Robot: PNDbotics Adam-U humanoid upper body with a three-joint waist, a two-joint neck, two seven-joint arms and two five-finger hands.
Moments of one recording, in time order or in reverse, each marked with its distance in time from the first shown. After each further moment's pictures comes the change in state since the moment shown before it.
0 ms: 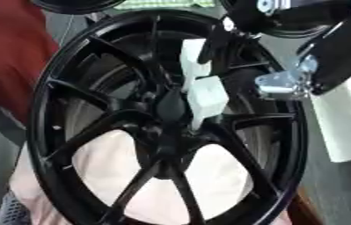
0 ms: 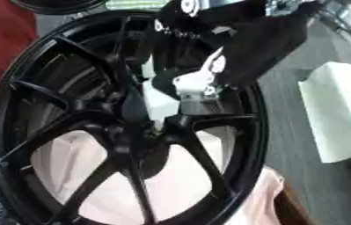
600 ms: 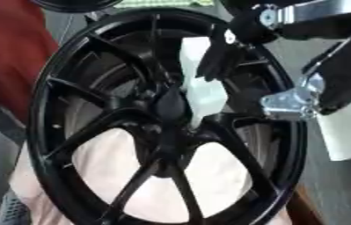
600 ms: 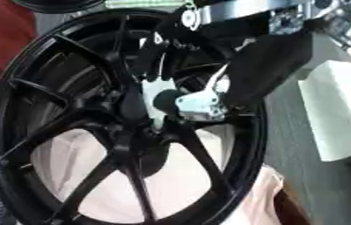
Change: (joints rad) left arm -0.001 -0.010 0.000 0.000 0.005 0.003 -0.003; right arm 0.044 -0.020 -0.006 -0.045 0.005 0.008 -0.042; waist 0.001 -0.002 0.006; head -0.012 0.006
